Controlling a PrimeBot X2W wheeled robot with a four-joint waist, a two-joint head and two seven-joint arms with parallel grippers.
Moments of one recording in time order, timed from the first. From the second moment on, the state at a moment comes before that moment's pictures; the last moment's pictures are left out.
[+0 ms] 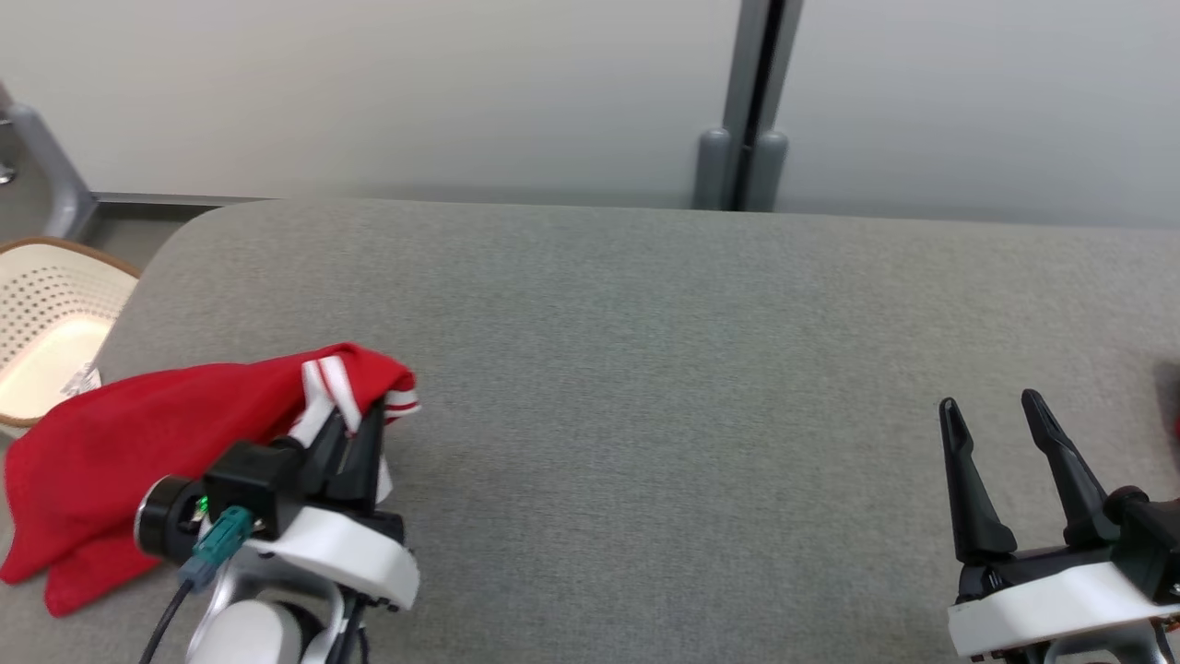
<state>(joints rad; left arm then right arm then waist) -0.09 0.18 -0.19 0.01 -0.25 0.01 -0.05 0.09 -0.05 0.02 -0.22 0.14 0.13 0.06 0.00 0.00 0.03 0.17</state>
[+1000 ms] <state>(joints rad) -0.44 0.06 -0.66 0.41 -0.24 -0.10 -0.05 0.00 -0.05 0.05 -0.09 0.24 0.13 -0.06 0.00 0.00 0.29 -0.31</state>
